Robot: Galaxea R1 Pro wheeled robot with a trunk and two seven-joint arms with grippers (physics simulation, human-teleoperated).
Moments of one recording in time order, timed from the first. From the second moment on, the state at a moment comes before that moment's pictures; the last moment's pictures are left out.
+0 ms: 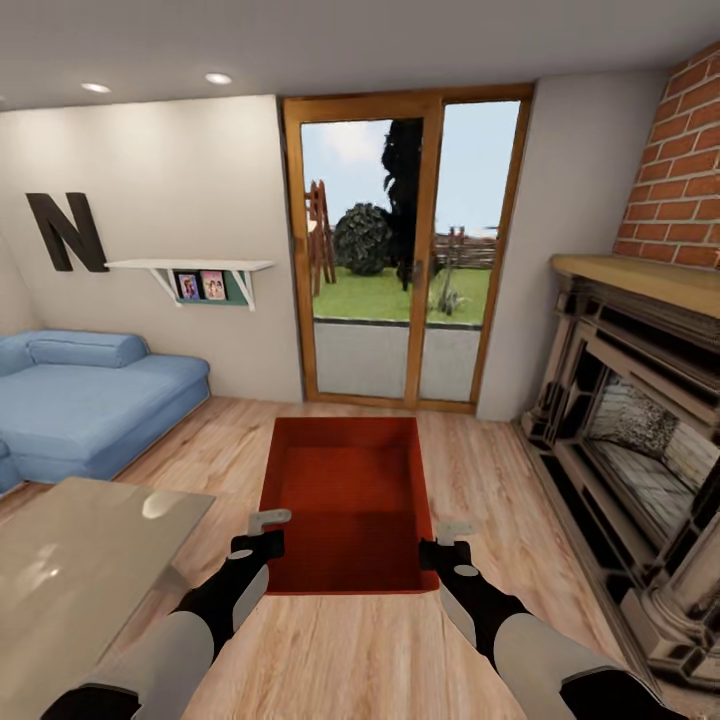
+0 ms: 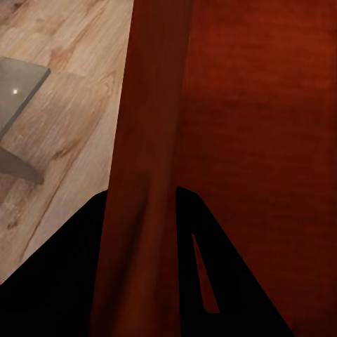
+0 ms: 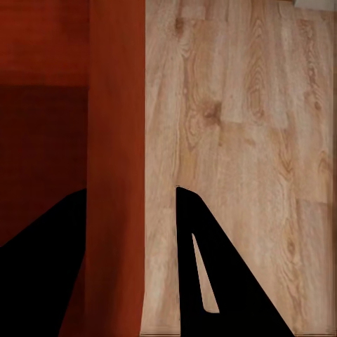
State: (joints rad) left arm -0.72 -0.08 -0.10 -0.36 0.17 0.06 0.25; right arm -0.75 0.11 0.16 -0.20 -0.11 -0.09 -0.16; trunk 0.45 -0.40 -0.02
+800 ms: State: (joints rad) left arm -0.72 -0.08 -0.11 -0.36 0.18 0.06 0.25; right arm -0.75 0.11 0.16 -0.20 -0.10 -0.09 -0.16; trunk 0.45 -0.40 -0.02
